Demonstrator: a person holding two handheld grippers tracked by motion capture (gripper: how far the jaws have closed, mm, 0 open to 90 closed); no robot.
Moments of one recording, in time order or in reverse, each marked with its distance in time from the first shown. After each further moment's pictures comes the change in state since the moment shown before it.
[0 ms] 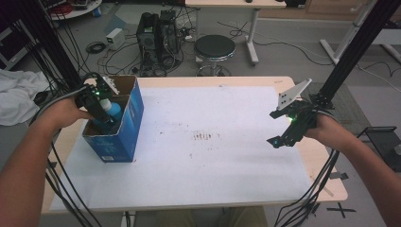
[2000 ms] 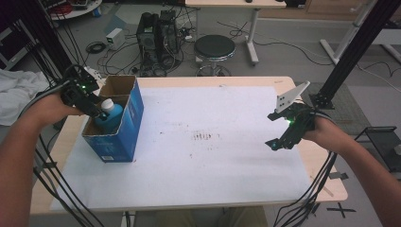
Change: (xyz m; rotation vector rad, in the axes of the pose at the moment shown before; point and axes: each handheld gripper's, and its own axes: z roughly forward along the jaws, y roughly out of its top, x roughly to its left) left arm 0.003 -0.020 -0.034 -0.155 0.005 -0.127; right arm 0.005 -0.001 0.005 -0.015 0.009 -0.007
